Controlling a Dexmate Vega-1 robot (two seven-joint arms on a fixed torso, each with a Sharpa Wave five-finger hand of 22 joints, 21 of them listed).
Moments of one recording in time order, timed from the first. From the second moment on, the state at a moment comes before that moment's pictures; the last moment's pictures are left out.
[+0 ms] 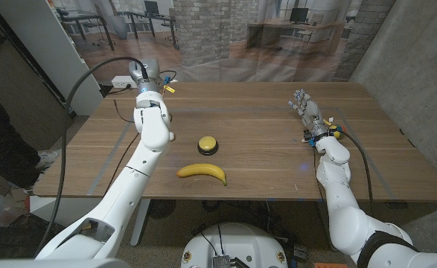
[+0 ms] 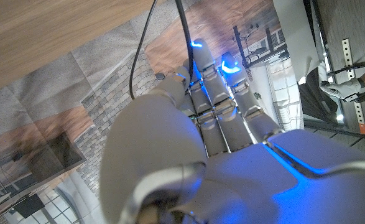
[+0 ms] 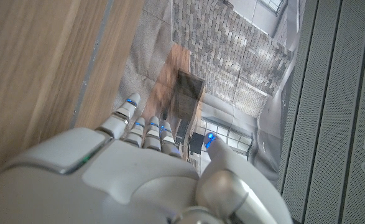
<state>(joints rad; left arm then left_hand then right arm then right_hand) 0.83 0.29 0.30 -1.84 1.57 0.65 -0.19 1.19 0.08 0.54 -0.17 0.18 1.05 0.07 0.26 0.20 1.06 -0.01 0.42 0.24 1.11 -0.13 0.50 0.24 0.42 -0.05 1.20 0.18 -0.71 0.07 0.44 -0.98 -0.08 0.49 0.54 0.11 0.10 0.40 0.09 0.27 0.05 0.10 0.20 0.18 0.06 0.09 0.20 0.19 -0.03 0.04 0.19 0.18 0.25 -0.02 0.19 0.17</state>
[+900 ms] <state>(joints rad) 0.83 0.29 0.28 -1.88 1.55 0.62 -0.08 1.19 0.08 0.54 -0.17 0.19 1.05 0.07 0.25 0.20 1.06 -0.01 0.42 0.25 1.11 -0.13 0.50 0.24 0.42 -0.04 1.21 0.18 -0.75 0.09 0.44 -1.05 -0.08 0.48 0.54 0.11 0.10 0.40 0.09 0.27 0.05 0.10 0.20 0.18 0.06 0.09 0.20 0.19 -0.03 0.04 0.19 0.18 0.25 -0.02 0.19 0.17</state>
